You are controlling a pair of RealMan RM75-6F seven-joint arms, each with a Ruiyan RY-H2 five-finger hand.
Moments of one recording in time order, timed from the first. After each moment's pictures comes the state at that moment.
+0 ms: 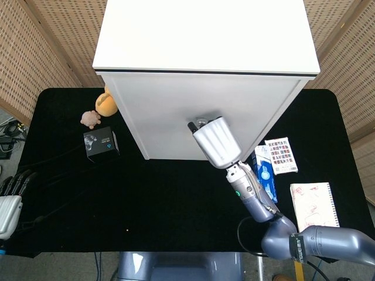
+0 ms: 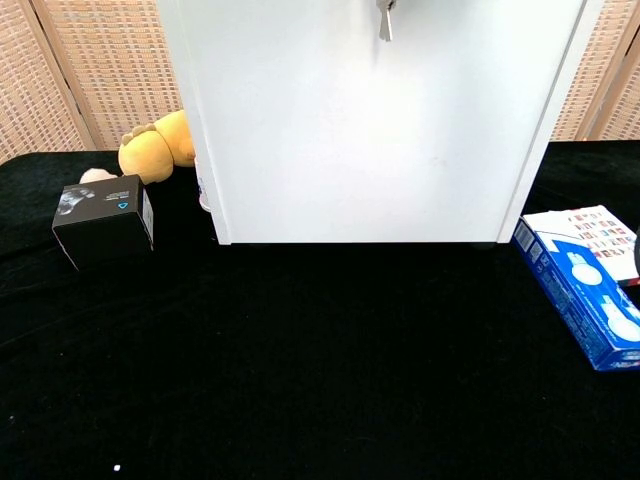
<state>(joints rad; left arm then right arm) -0.07 -1.03 0.01 -1.81 1.43 1.40 0.15 0.94 -1.34 0.31 -1.83 -1.22 1.28 -0.88</state>
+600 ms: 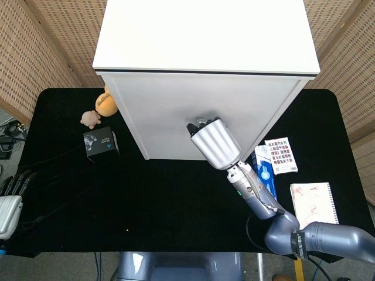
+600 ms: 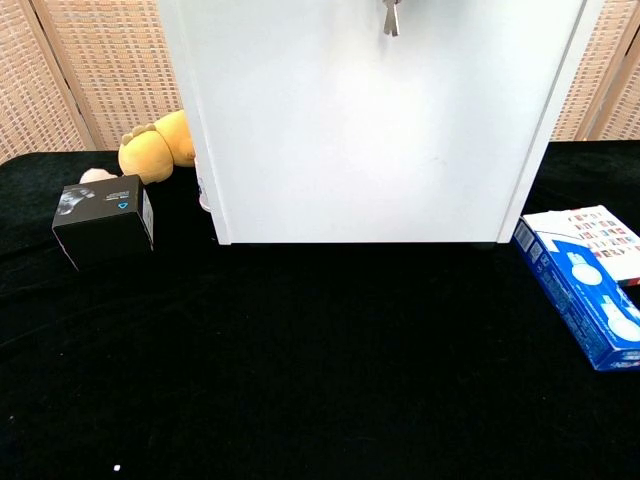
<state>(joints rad) -0.07 -1.03 0.01 -1.81 1.43 1.40 0.15 0.94 -1.34 0.28 -1.76 -1.34 1.28 -0.92</state>
